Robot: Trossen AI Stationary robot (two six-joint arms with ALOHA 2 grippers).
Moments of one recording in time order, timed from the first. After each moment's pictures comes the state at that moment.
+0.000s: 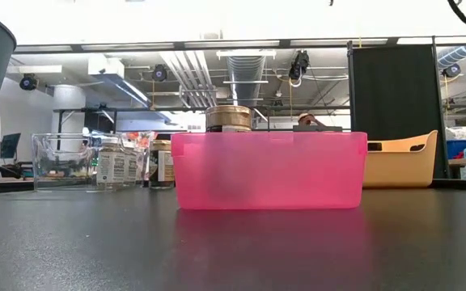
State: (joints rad) left arm -1.06 1.24 1.53 -1.23 -0.94 -0.77; right arm 0.49 2.44 2.14 0.22 0.30 -0.04
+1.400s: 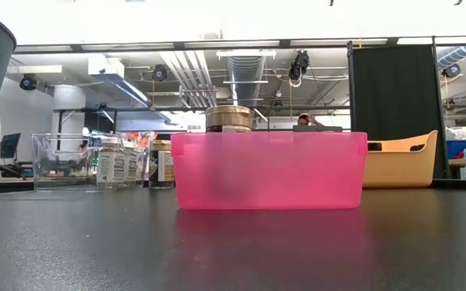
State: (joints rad) left arm -1.21 1.73 1.52 -1.12 -1.09 -0.99; right arm 0.61 2.39 2.19 0.09 0.61 -0.33
